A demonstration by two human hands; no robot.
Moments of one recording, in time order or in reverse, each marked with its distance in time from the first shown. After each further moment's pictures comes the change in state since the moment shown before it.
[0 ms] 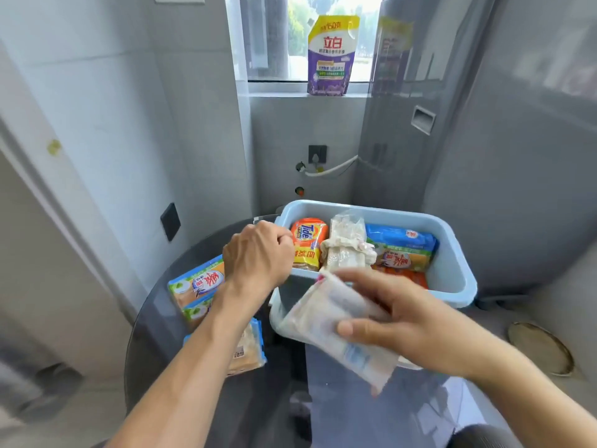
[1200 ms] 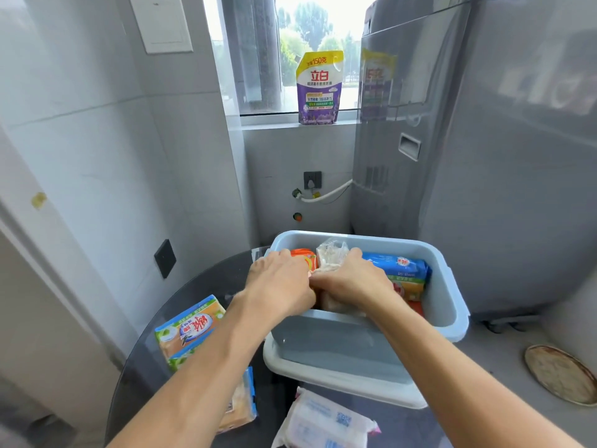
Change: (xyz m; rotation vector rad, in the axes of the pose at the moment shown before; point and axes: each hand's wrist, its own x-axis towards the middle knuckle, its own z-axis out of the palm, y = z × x) left_hand 0.034 0.047 0.005 0.512 -0.413 0.256; right_hand 0.125 0.042 -0.022 -0.324 0.385 0.823
